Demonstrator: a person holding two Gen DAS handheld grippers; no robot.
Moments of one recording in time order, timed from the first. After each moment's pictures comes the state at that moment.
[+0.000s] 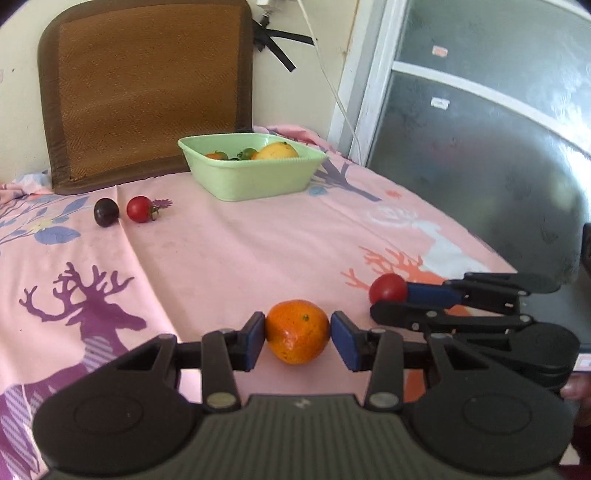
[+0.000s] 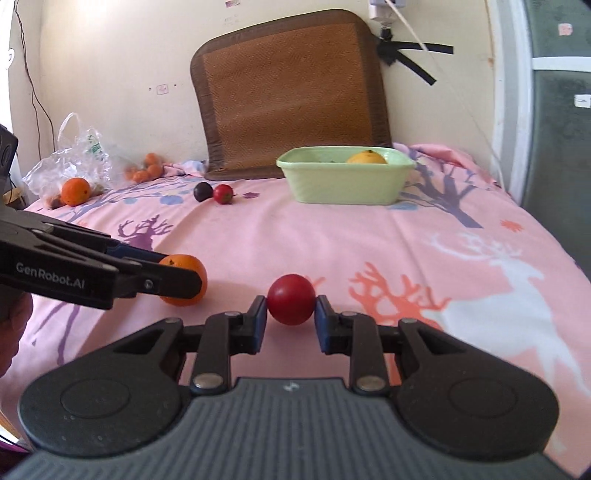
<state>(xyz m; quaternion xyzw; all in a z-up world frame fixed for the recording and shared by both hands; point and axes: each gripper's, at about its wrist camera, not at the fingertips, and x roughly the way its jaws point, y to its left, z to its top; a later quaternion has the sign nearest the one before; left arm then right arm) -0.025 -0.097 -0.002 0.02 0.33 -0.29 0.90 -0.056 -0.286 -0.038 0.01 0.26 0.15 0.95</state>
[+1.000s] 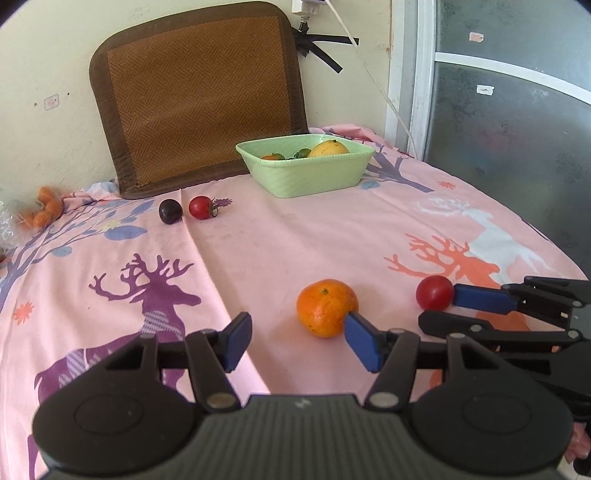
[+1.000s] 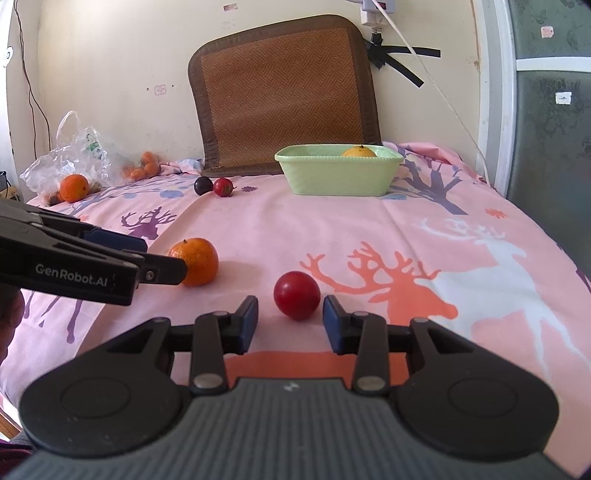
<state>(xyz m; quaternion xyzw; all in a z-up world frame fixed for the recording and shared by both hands) -0.053 -0.104 0.007 0.06 0.33 -0.17 0.93 -0.082 -0.281 -0.041 0.01 0.26 0.13 0.96</state>
